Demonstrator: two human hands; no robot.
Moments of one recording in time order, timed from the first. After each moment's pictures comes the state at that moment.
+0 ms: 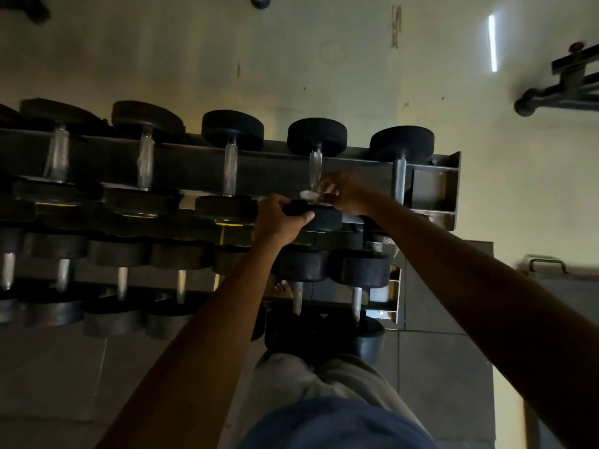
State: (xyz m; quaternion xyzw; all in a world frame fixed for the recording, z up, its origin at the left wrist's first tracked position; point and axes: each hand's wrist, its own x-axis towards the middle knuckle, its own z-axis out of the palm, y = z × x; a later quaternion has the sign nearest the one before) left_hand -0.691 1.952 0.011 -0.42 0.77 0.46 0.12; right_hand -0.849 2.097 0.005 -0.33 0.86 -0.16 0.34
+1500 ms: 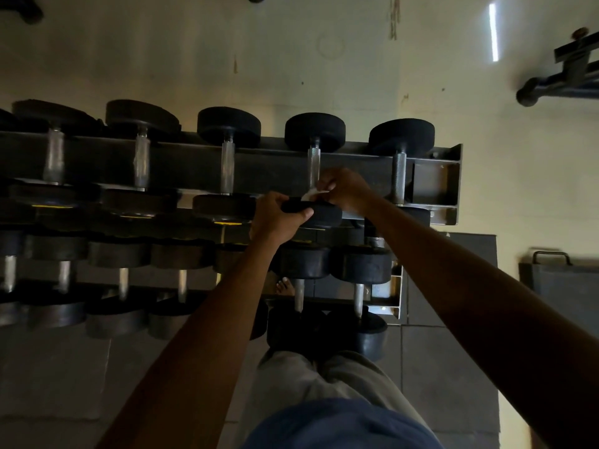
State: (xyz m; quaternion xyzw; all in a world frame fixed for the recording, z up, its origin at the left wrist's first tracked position) left_hand -0.691 1.949 0.004 -0.42 0.76 0.47 0.14; right_hand -0.838 2.094 0.000 -0.24 0.87 -0.25 0.36
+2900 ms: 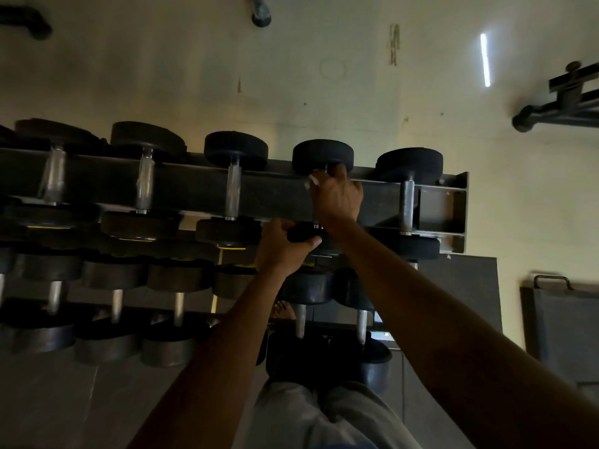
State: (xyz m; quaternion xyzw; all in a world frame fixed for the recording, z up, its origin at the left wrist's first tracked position) left_hand -0.686 1.950 0.008 -0.42 0.75 0.51 0.12; right_hand -0.831 2.027 -0.026 -0.19 0.98 -0.09 0.03
